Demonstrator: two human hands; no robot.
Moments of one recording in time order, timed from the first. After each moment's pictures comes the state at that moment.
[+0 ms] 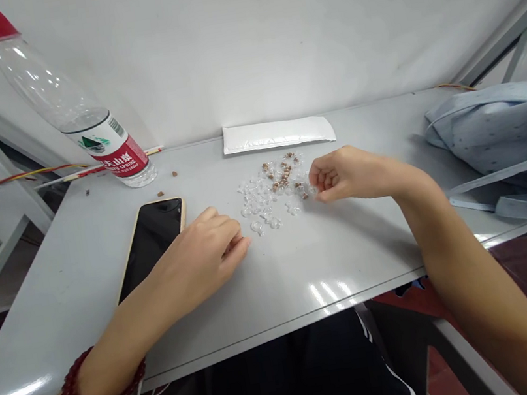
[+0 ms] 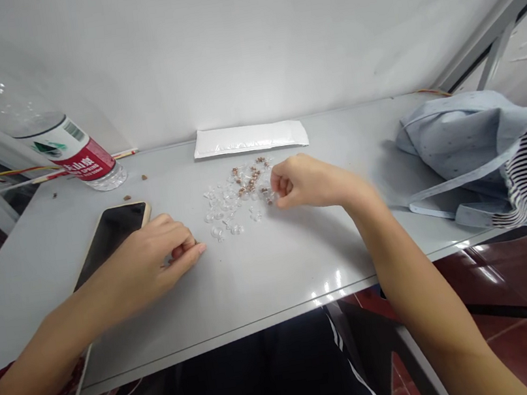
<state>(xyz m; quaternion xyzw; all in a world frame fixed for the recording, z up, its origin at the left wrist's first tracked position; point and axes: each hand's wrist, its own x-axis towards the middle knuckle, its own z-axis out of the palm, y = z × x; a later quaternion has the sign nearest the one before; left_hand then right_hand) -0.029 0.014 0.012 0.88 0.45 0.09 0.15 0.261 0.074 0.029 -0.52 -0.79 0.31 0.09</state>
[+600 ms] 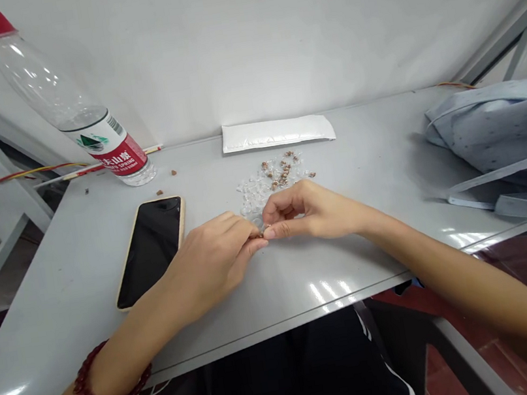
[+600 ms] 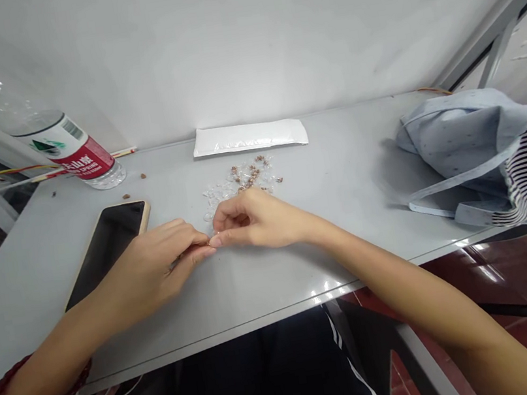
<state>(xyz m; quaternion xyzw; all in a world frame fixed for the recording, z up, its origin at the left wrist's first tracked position) -0.020 0.005 0.007 0.89 0.39 0.16 0.15 0.199 0.043 0.010 -0.31 -0.79 0.49 0.20</state>
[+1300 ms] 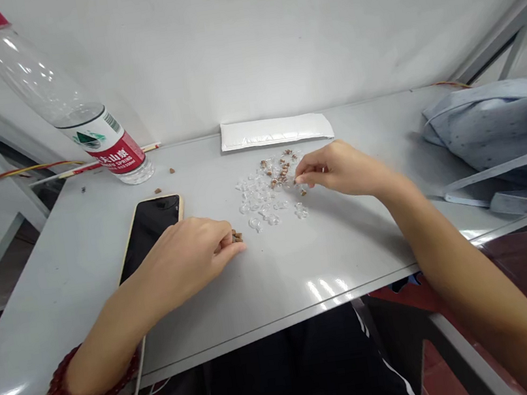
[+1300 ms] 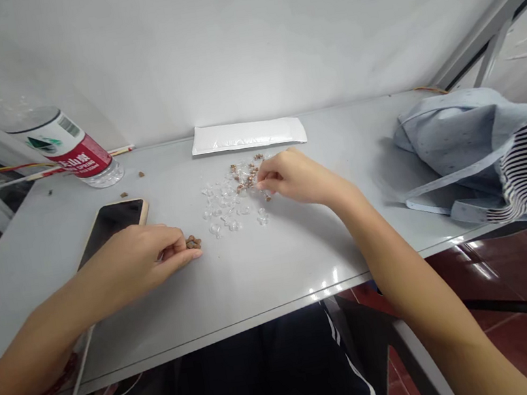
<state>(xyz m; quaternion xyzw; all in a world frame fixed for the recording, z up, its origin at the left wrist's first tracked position) -0.035 0.015 0.018 0.84 0.51 -0.01 0.17 0.246 0.076 0.020 -0.51 -0.82 0.21 0.14</state>
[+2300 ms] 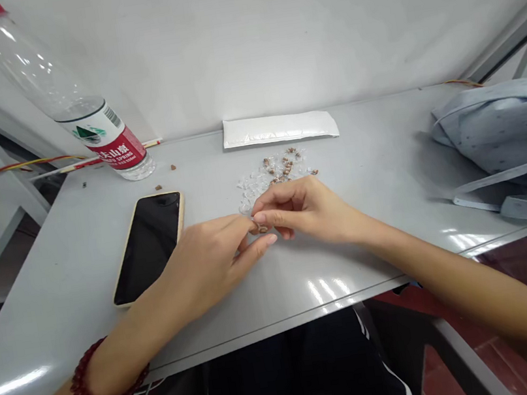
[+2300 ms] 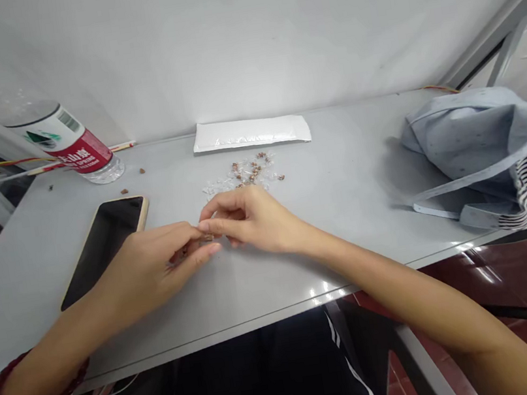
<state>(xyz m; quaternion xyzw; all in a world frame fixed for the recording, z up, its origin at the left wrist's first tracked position) -0.017 0.004 0.008 0.88 0.41 0.19 0.14 0.187 0.034 0.005 -0.34 -0.71 0.54 0.30</state>
